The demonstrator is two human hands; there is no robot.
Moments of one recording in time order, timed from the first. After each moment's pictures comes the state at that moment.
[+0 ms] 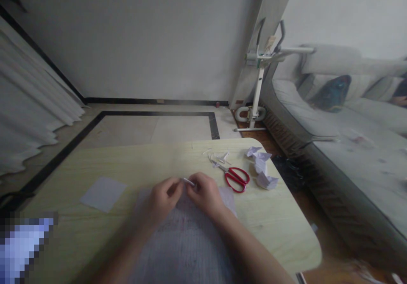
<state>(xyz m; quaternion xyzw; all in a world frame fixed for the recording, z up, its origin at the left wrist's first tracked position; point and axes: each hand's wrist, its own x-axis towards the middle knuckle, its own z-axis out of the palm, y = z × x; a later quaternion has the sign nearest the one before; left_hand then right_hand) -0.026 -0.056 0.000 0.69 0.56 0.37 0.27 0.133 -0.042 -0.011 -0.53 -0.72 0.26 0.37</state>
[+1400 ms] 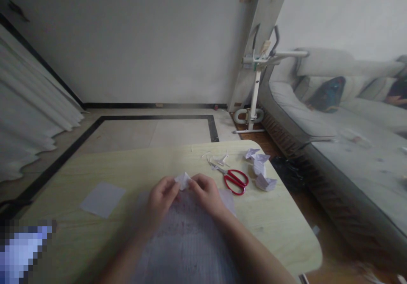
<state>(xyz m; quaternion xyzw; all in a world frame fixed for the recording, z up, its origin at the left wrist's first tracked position) -0.021 -0.054 0.004 0.54 0.54 0.46 0.46 0.134 -0.040 0.007 -0.51 -0.59 0.47 0.41</state>
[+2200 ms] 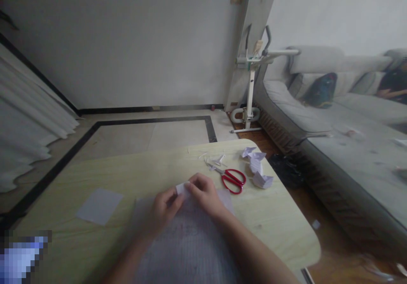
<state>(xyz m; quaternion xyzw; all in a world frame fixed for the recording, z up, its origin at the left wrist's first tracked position) -0.024 -0.061 -0.007 0.67 0.50 0.36 0.43 0.136 -0.039 0.001 -0.45 -0.55 0.53 0.46</state>
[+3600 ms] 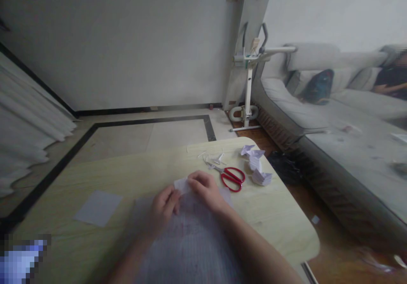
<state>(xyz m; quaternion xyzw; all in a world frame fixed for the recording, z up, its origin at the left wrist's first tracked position) -0.020 -0.064 -0.003 0.60 0.50 0.39 0.48 0.141 -0.038 0.005 -0.44 -0.50 0.58 0.46</state>
